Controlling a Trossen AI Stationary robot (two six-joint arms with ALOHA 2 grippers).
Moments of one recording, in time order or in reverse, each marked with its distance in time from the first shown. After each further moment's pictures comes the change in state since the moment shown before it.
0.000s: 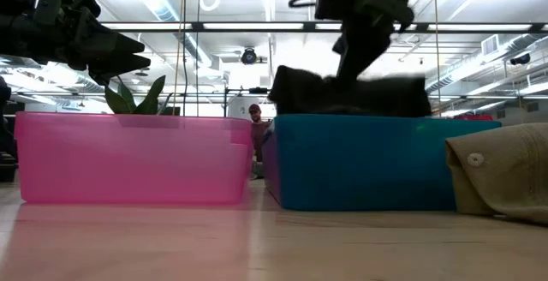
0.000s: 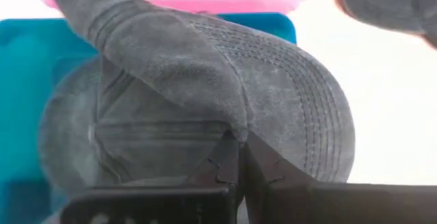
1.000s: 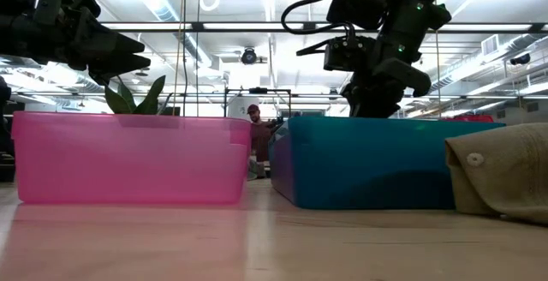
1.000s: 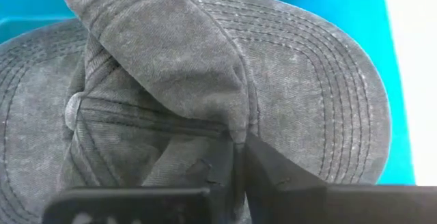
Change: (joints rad) left arm 0.000 0.000 0.000 0.000 0.000 0.000; right arm -0.008 0.047 -0.265 0.265 -0.003 -0.001
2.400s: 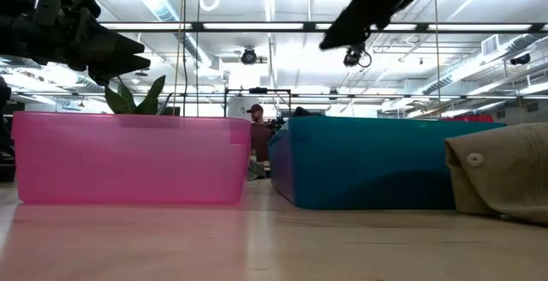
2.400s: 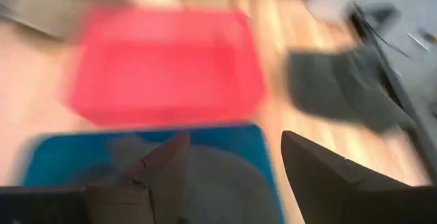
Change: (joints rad) left arm 0.000 0.000 0.000 -0.006 0.000 0.000; right arm -0.039 -0.323 0.014 0.177 -0.076 -0.054
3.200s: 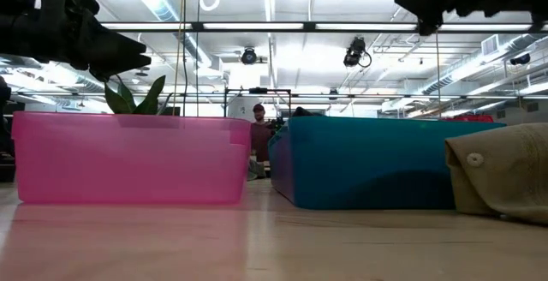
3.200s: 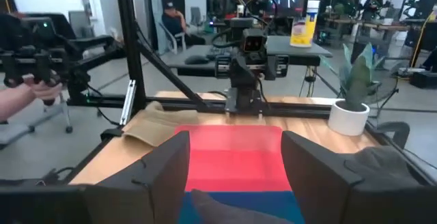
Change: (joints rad) left arm 0.000 0.000 0.000 0.020 -0.037 0.079; right arm -0.005 -0.730 -0.595 0.451 -0.164 0.102
